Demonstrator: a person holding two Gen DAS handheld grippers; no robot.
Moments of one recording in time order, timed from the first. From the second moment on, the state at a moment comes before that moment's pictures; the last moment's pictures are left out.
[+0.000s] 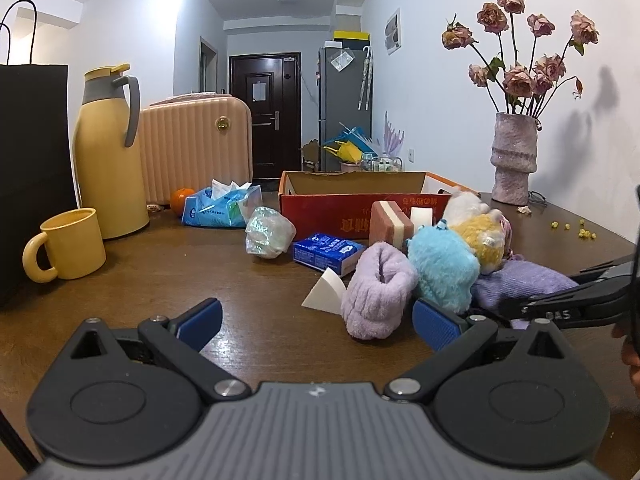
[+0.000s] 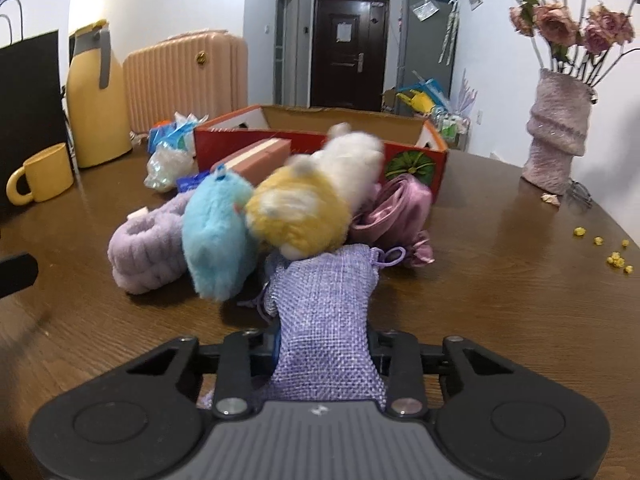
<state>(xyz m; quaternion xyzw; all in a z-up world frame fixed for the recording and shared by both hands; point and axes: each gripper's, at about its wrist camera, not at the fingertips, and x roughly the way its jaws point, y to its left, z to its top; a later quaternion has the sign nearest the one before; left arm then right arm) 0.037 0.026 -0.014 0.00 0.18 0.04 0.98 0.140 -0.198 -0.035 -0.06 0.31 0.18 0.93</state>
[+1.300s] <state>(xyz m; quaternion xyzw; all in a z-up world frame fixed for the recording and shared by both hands) 0.143 0.056 -0.020 0.06 0.24 0.05 0.97 0.191 -0.262 -0.001 0.00 0.21 0.06 0.98</state>
